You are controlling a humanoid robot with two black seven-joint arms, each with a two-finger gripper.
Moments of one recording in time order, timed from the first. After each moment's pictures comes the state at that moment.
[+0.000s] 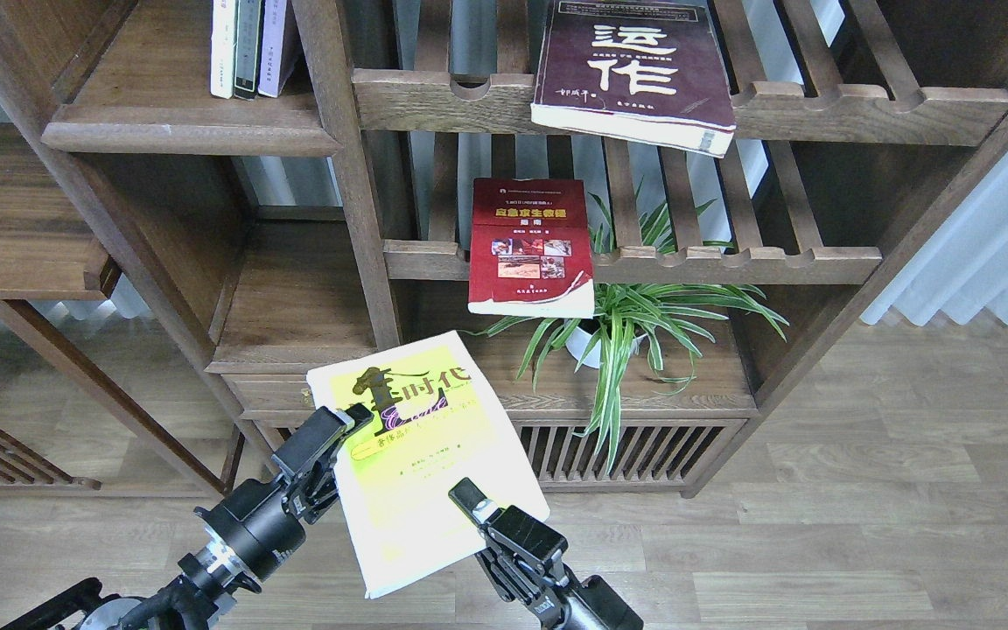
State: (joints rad) left arm -0.05 0.35 -0.71 -1.38 -0.38 -0.49 0.05; right arm -0.36 0.02 0.82 1.48 0.12 0.58 -0.13
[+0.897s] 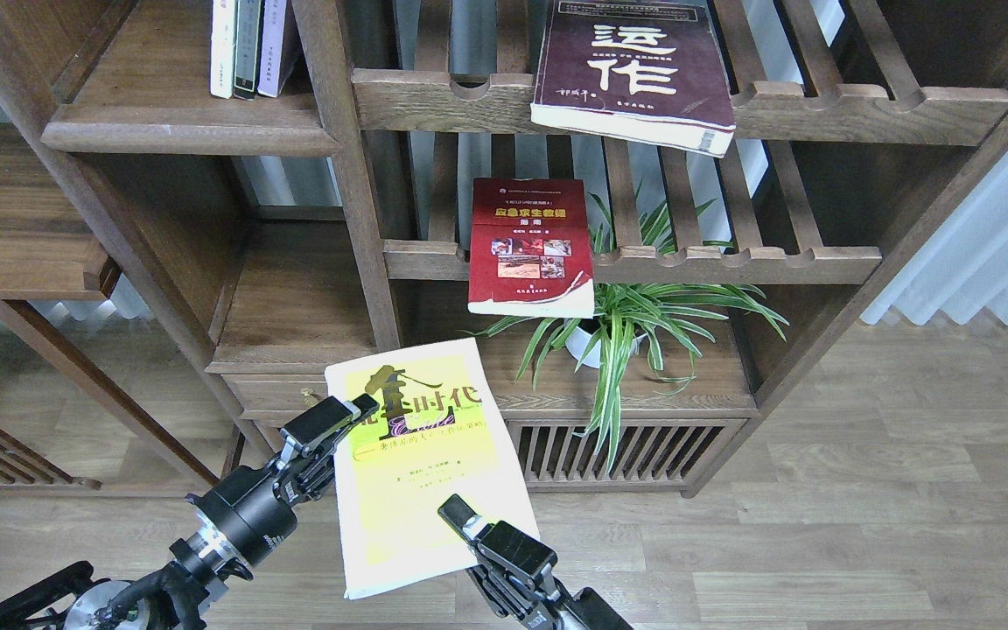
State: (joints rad) left arm -0.10 0.43 -0.64 -1.37 -0.47 -0.49 0.05; right arm -0.37 0.01 0.80 1.47 0.10 0.58 -0.14
